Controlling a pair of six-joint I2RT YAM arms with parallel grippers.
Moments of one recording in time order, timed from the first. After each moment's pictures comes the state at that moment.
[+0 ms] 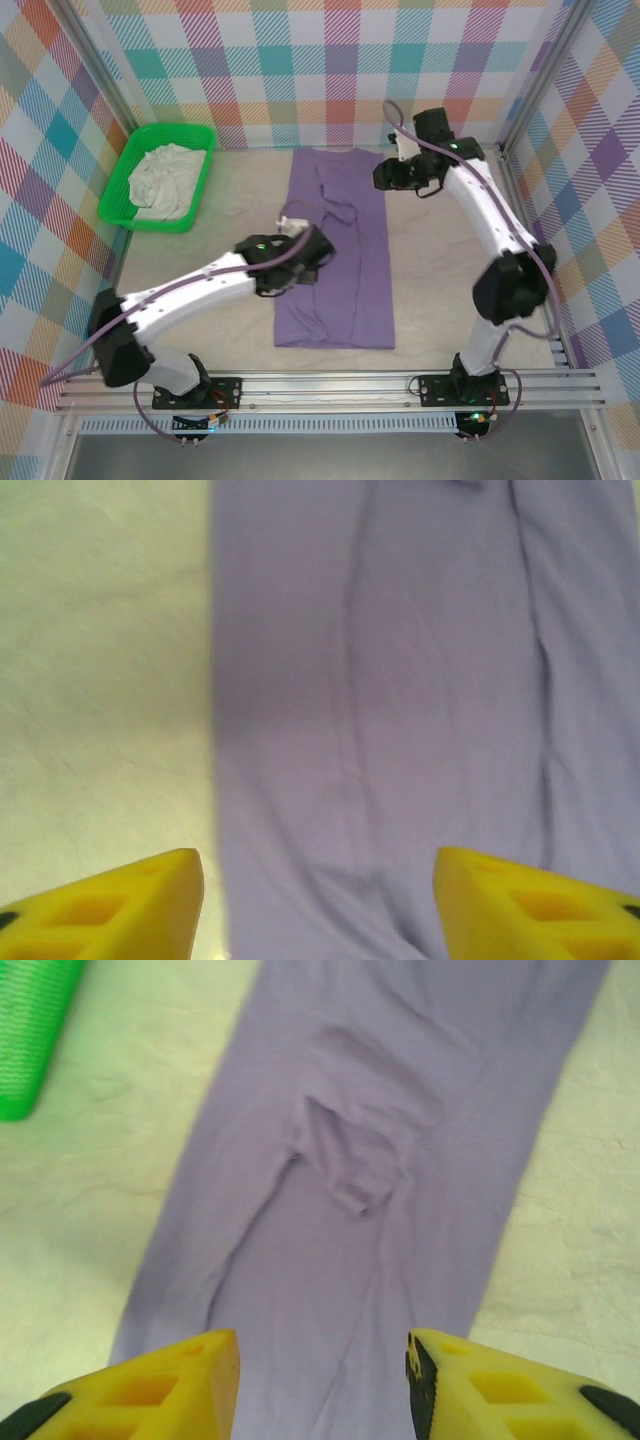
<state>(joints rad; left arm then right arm) -0.93 1.40 1.24 -0.96 -0.45 -0.78 0.28 1.73 1.77 -0.98 -0.37 0.09</state>
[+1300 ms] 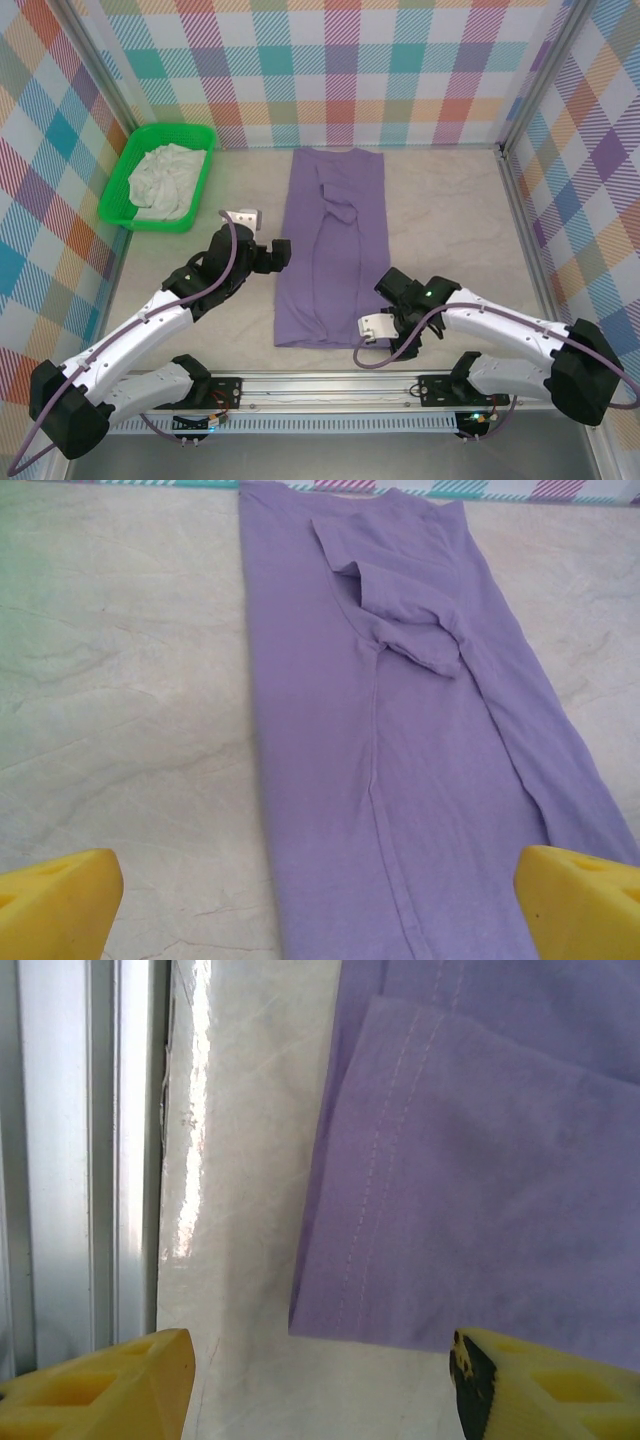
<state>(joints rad) -0.63 0.99 0.81 -0.40 -0.26 -0.39 0.88 1.14 0.66 -0.92 -0.15 -0.84</state>
